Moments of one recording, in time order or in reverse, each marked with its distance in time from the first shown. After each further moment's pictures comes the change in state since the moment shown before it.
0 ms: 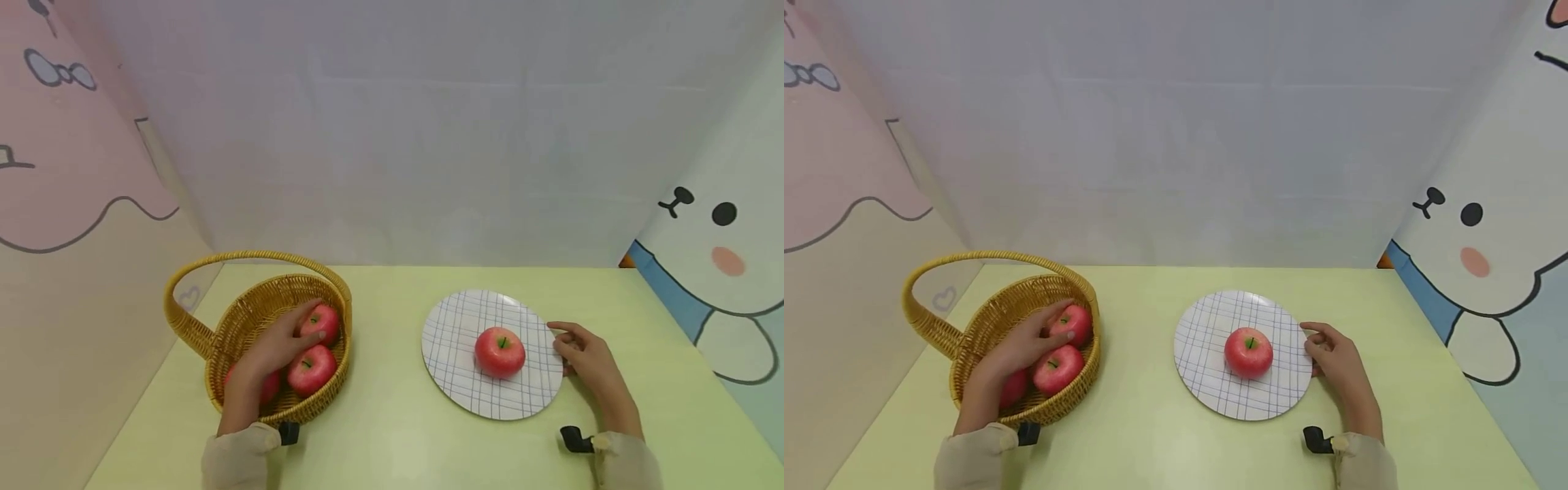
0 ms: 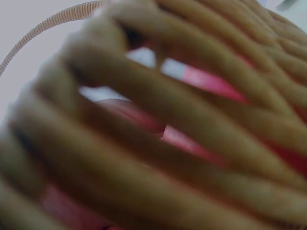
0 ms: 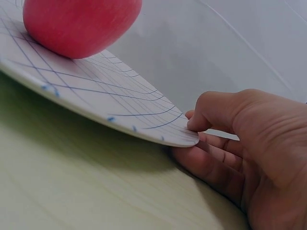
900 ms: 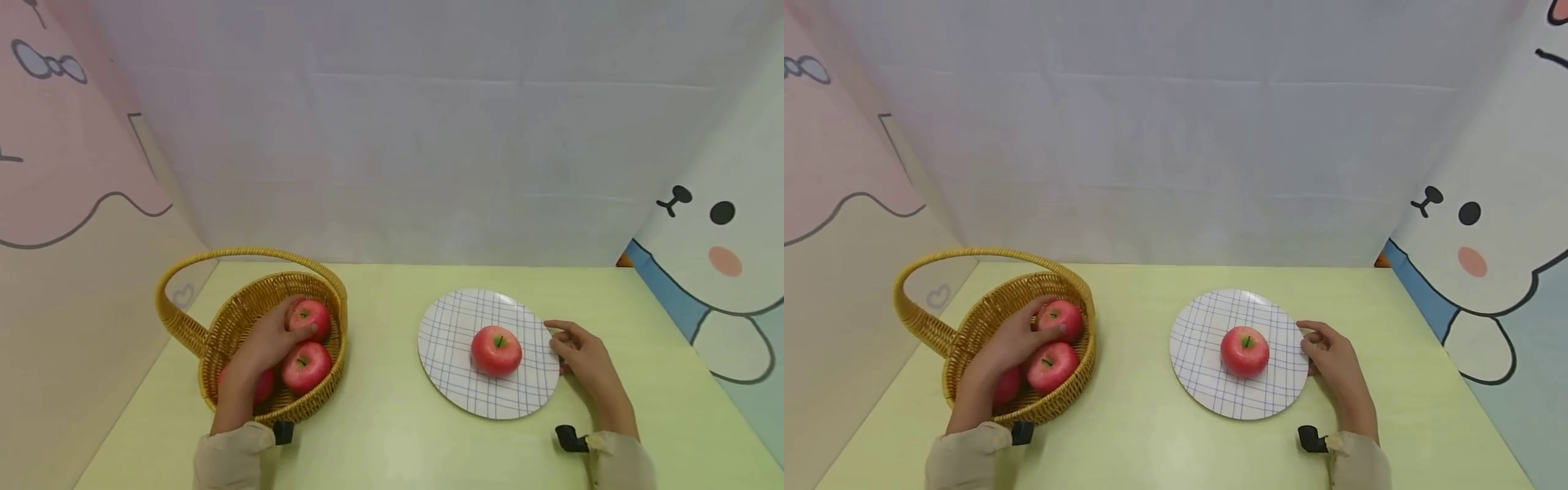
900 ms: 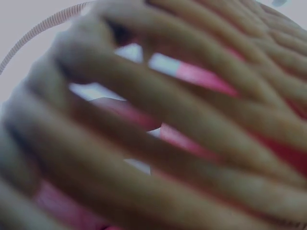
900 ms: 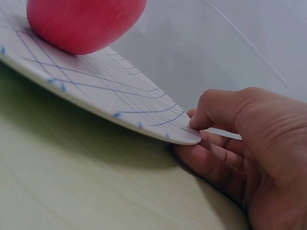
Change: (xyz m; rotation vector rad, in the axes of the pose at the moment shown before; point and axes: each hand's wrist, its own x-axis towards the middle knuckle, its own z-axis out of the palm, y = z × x) left_hand 0.003 0.005 -0.001 0.053 0.106 -0.092; right_hand 0.001 -0.003 0.000 -0.021 0.015 0.017
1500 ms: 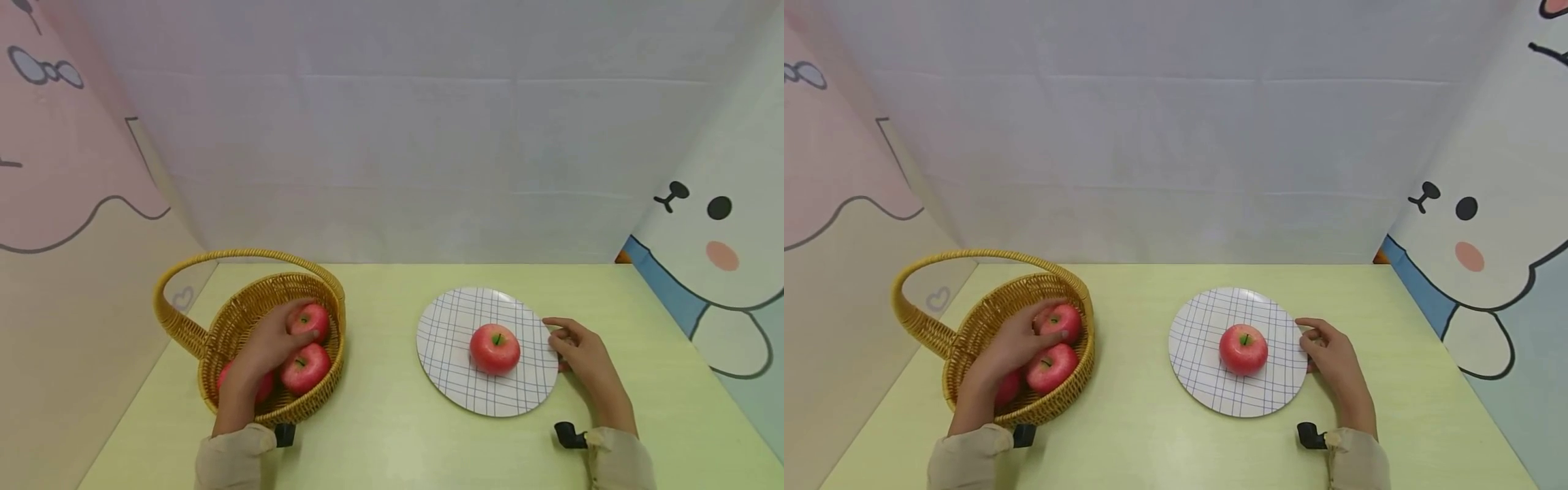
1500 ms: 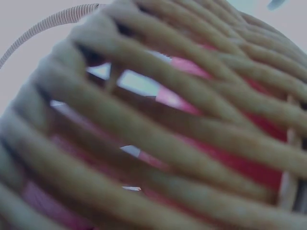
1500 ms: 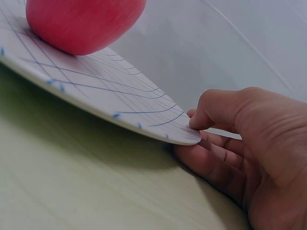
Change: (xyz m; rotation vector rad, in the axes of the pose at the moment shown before) left_hand 0.001 -0.004 0.005 -0.016 0.040 0.087; right_hand 0.001 0.000 0.001 -0.008 -0.003 -0.004
